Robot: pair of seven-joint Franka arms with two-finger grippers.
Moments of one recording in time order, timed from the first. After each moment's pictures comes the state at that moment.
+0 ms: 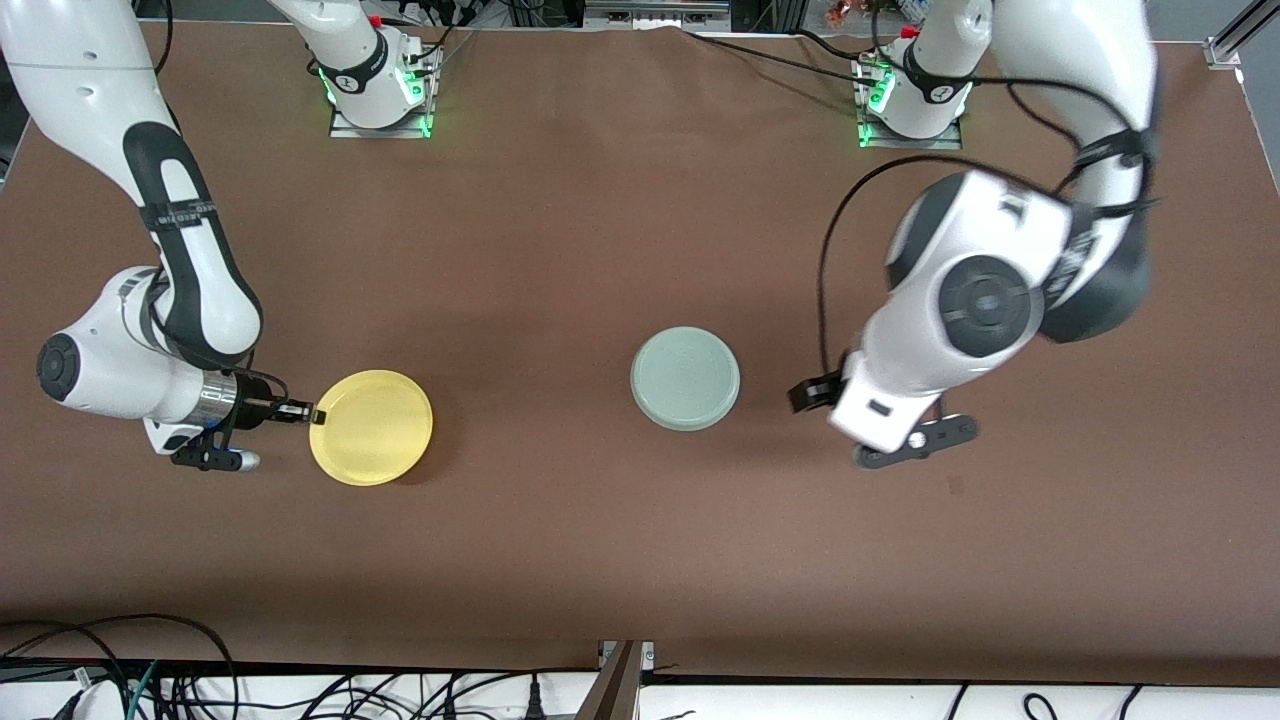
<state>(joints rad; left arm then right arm) -0.25 0.61 -0.14 -1.05 0.01 1.55 -0.64 -0.06 0.60 0.05 -1.65 0.34 2.15 -0.15</state>
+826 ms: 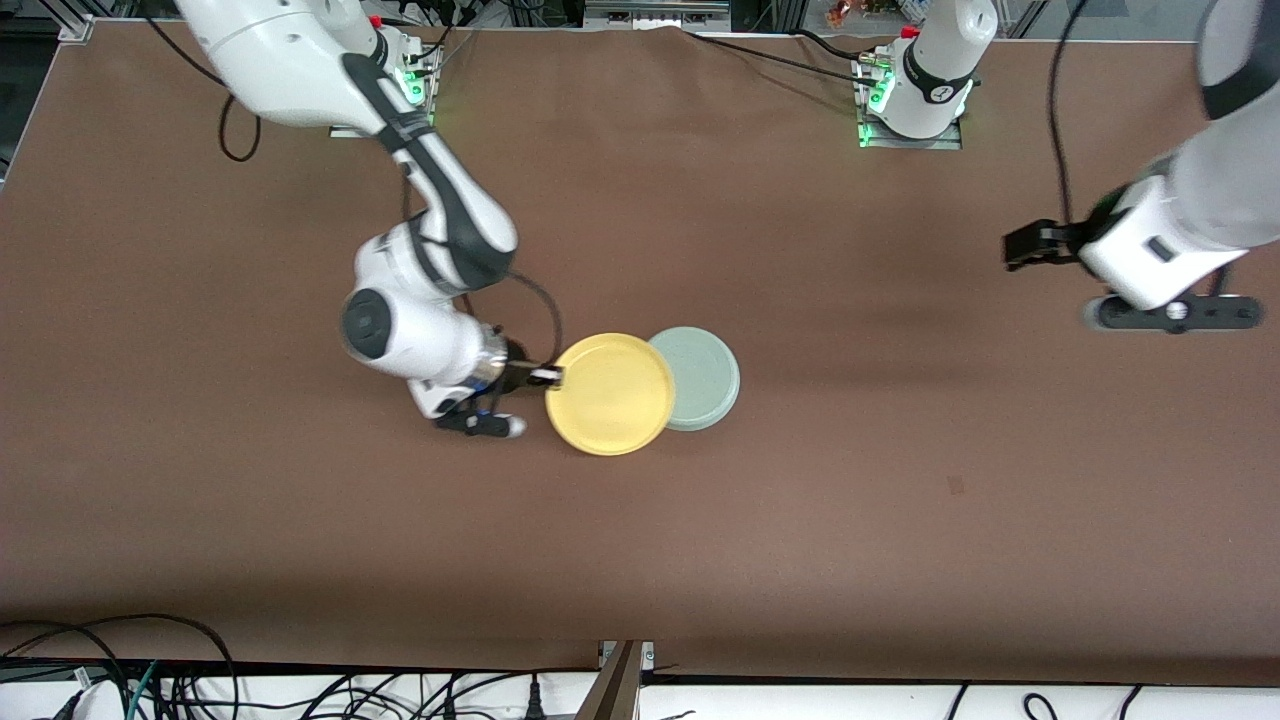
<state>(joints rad) -0.17 0.23 0.08 -1.29 0.01 1.31 -0.08 0.36 0.66 0.21 -1.59 0.35 2.35 0.48</state>
